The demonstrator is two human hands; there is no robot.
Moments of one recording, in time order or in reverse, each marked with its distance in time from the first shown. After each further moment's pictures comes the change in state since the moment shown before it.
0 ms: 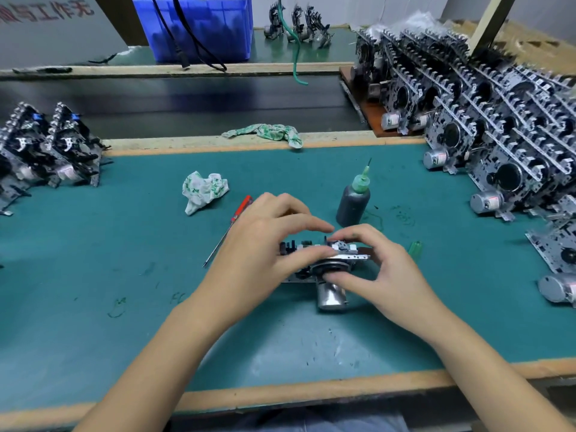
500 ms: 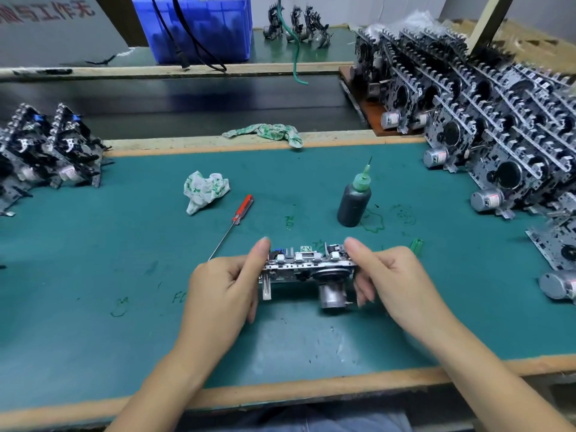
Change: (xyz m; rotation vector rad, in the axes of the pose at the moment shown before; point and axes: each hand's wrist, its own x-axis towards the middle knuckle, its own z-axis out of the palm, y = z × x) left_hand -0.051 -0.024 0.014 -0.235 0.193 -0.509; right_hand -0.008 -0.009 0.006 -0.007 0.088 0.234
